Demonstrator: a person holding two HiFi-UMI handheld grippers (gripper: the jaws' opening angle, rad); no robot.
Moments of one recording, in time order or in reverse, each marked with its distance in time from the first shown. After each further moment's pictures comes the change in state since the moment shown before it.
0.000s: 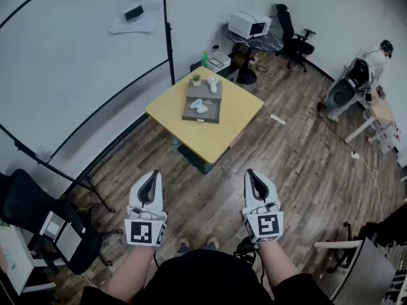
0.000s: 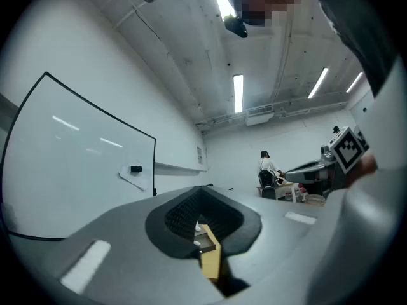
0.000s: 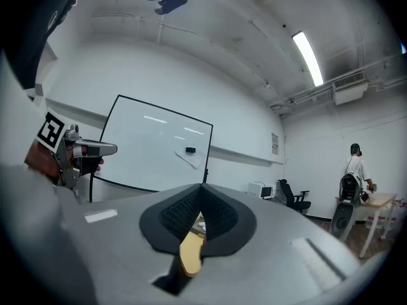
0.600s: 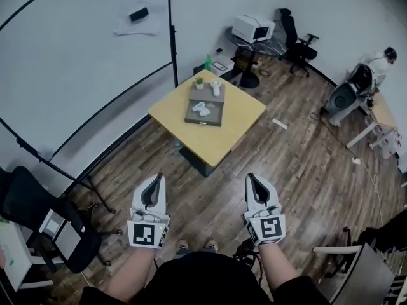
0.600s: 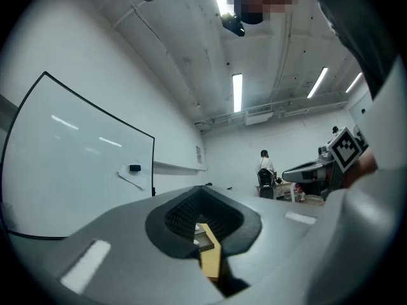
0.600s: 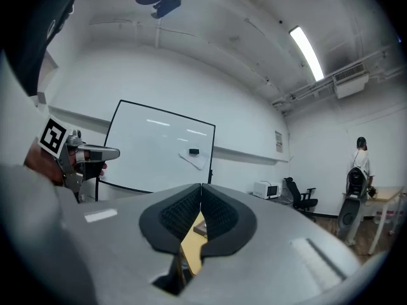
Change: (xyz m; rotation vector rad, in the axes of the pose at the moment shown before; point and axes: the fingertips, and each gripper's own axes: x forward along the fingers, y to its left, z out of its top) left arm -0.003 -0.005 -0.002 -0.003 0.007 -0.009; right arm -0.001 0.004 -0.001 0.030 -0.014 0.058
